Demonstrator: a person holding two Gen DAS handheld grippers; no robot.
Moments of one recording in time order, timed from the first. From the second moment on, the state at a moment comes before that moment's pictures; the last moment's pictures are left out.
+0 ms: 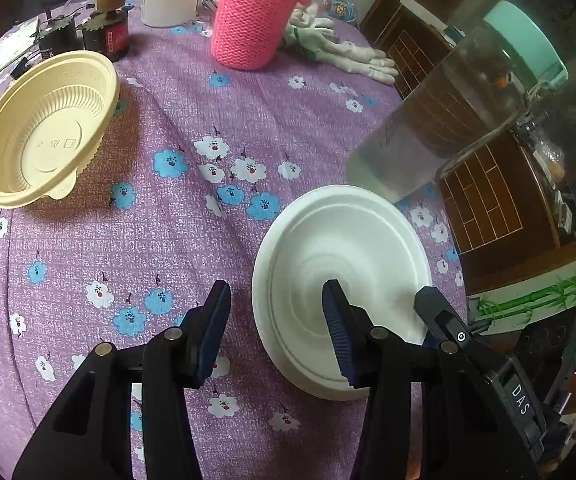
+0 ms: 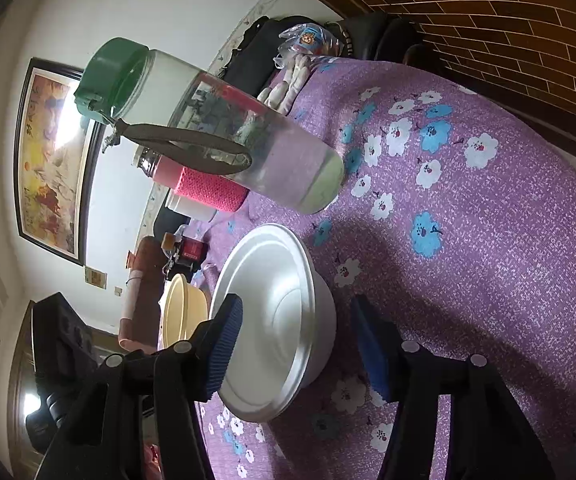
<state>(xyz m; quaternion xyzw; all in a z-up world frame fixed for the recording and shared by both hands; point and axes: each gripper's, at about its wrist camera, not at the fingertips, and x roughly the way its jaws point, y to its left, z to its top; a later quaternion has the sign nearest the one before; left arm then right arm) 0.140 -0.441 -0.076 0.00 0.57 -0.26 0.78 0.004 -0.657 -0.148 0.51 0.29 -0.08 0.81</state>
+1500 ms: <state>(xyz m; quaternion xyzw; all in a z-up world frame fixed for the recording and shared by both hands) 0.097 -0.370 -0.051 0.06 0.47 -0.24 0.85 -0.004 -0.582 -0.111 0.43 0.31 -0.08 0.85</state>
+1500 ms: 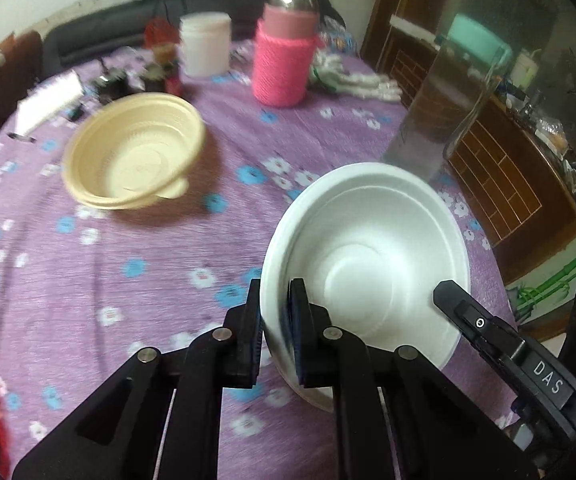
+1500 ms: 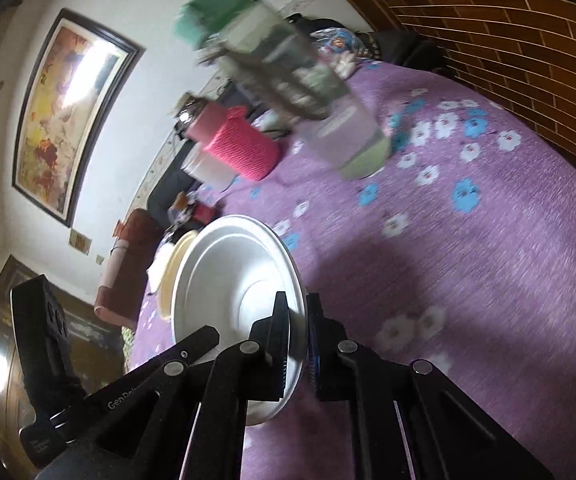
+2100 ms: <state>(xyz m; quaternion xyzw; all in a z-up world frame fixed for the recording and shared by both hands) 0.064 -0.230 -0.012 0.03 0.40 -0.18 0.90 0.003 -0.452 -0.064 0.38 0.31 0.01 0.87</state>
